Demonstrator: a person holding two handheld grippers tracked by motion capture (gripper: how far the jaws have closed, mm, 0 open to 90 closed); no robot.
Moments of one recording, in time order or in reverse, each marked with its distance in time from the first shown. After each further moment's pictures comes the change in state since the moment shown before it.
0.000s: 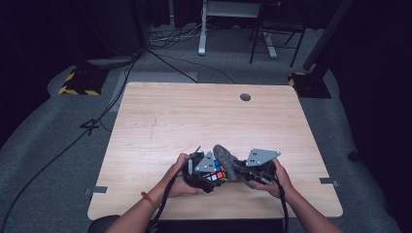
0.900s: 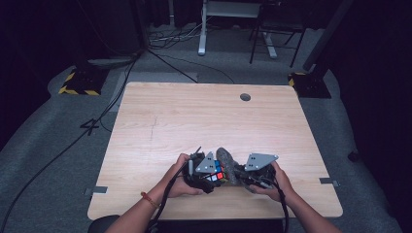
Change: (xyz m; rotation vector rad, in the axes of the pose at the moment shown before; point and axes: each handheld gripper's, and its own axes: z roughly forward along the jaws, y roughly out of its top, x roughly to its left) left arm -0.003 0.001 0.001 0.024 0.012 0.017; right arm 0.008 -0.006 0.002 0.036 0.012 -0.011
